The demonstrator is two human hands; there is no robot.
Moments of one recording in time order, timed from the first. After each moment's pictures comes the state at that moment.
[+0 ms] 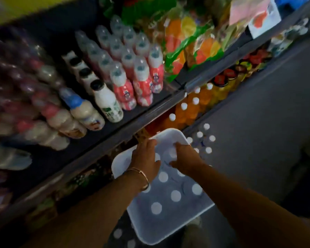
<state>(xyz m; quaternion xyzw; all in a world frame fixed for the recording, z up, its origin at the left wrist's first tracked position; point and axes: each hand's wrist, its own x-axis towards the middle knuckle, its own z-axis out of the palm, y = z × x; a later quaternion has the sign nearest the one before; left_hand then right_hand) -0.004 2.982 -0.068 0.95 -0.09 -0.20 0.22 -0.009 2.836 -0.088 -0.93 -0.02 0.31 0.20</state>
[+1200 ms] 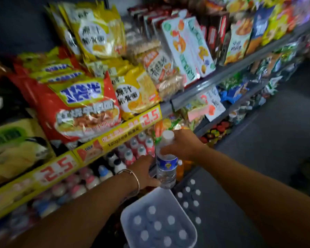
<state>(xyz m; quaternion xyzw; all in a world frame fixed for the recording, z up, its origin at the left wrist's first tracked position) 0.010 2.965 0.216 0.93 -0.18 -0.21 0.23 0.014 2.805 0.265 -0.94 0.01 0.08 0.33</state>
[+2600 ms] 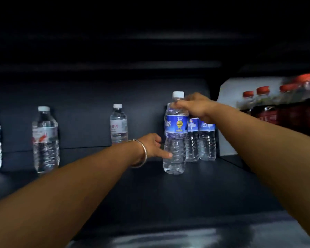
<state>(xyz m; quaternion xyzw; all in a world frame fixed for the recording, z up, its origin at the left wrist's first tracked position) 0.197 3.122 0.729 0.91 0.03 0.16 0.37 0.277 2.975 0.806 -0.75 -0.35 -0.13 0.54</state>
